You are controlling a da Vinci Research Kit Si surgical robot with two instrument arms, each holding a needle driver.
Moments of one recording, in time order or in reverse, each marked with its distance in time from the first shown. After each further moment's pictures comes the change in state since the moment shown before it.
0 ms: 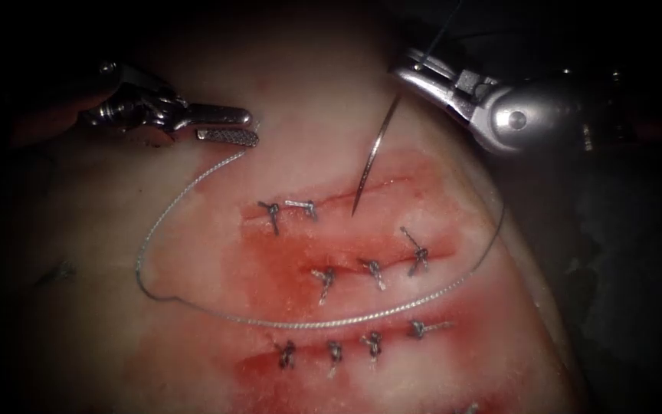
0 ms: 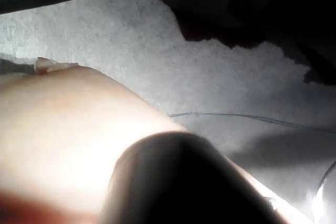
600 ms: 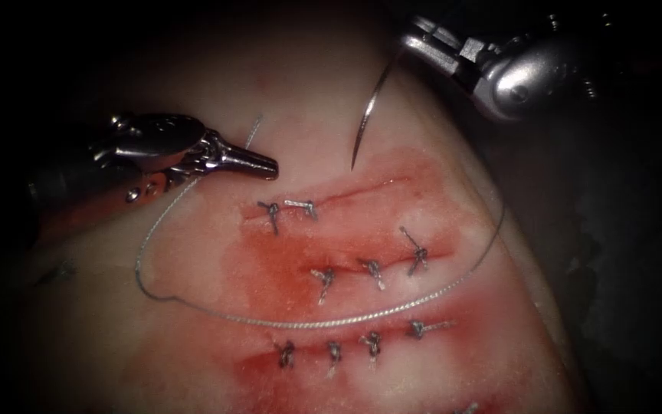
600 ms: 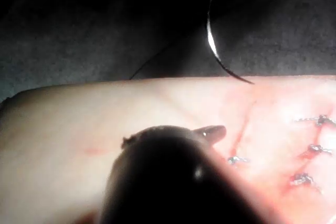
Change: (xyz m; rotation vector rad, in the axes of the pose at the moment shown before) right arm 0.003 -0.002 0.001 0.020 -0.165 -0.188; left arm 0.003 -0.002 0.004 -0.300 0.098 0.913
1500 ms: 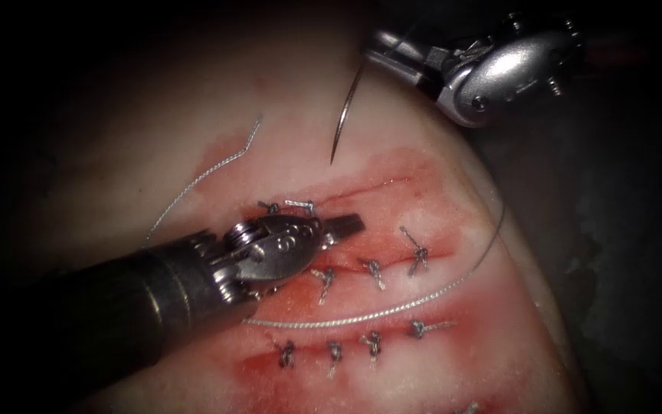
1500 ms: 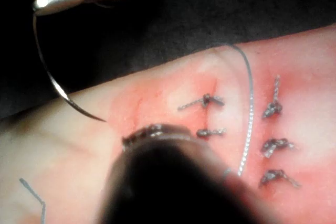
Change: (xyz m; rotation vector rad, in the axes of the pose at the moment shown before) right arm 0.002 0.002 0.002 -0.121 -0.026 -0.132; left arm 0.003 -0.007 0.010 -0.630 0.127 0.227
